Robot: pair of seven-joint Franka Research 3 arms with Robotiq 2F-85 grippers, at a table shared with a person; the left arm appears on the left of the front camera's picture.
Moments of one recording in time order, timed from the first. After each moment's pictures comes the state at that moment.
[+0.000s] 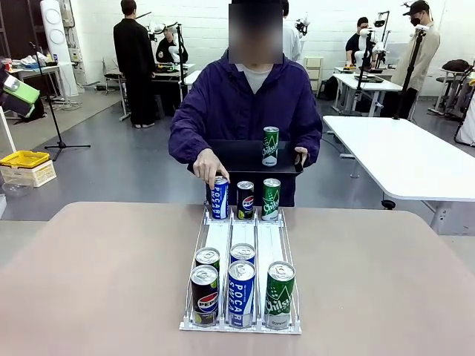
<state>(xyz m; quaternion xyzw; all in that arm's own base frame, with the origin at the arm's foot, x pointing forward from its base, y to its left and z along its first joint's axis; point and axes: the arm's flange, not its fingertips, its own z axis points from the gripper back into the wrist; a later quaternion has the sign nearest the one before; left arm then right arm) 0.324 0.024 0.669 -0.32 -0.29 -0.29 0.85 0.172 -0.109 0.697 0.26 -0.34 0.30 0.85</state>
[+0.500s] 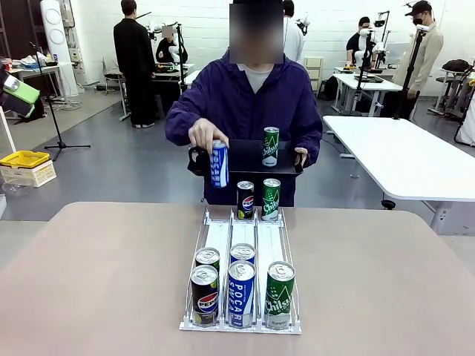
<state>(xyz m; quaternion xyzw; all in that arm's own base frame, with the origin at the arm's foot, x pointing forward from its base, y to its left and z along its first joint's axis) 0.324 0.024 0.669 -0.32 -0.29 -0.29 0.85 0.172 -0.109 0.697 0.26 -0.34 0.30 0.85</state>
